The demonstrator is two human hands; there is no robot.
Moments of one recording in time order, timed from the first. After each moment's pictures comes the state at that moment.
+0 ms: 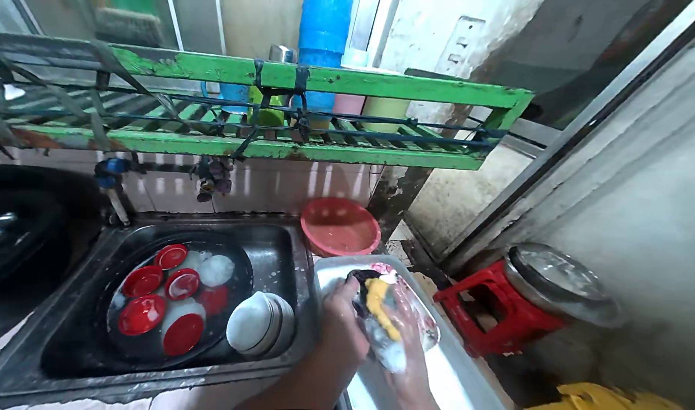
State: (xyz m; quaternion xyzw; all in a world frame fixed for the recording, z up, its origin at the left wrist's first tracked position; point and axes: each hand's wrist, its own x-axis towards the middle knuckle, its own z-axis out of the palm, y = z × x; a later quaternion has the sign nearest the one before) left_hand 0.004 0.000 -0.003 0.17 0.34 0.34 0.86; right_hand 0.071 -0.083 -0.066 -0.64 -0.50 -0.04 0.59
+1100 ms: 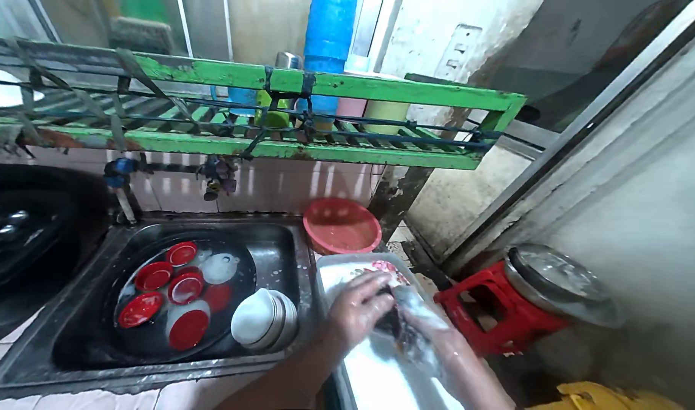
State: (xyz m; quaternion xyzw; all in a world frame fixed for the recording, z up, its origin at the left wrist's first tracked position) left_hand -0.018 0.014 -0.018 0.71 0.15 0.27 0.63; right_hand 0.104 -0.112 -0.009 -0.75 -0.19 0.31 0.56
